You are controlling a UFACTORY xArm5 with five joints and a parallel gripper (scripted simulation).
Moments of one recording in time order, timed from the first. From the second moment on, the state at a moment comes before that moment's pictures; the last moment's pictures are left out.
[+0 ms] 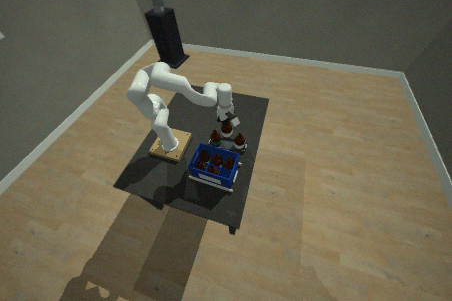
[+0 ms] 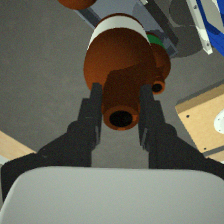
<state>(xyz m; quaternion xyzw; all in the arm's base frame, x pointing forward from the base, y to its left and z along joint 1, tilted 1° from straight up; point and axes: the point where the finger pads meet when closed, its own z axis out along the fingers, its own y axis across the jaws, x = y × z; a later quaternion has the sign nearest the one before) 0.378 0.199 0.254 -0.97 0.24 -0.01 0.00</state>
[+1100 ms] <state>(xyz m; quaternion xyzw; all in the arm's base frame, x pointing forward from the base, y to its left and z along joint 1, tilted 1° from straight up) 0.378 0.199 0.282 -0.97 0.24 -0.01 0.00</state>
